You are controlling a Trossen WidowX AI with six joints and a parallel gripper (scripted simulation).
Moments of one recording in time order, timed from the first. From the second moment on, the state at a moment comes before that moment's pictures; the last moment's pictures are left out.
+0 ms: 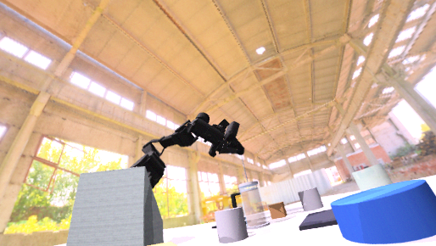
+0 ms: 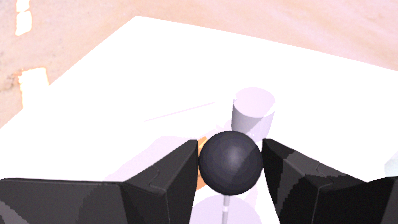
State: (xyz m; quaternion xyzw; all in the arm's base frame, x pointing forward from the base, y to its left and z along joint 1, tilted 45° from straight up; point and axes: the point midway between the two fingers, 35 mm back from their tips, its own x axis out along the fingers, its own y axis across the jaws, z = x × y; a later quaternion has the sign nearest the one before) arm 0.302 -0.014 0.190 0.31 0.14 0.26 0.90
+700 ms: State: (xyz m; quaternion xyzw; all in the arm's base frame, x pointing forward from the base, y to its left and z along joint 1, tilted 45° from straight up) arm 0.315 0.002 0.173 0.30 0.13 0.26 0.91
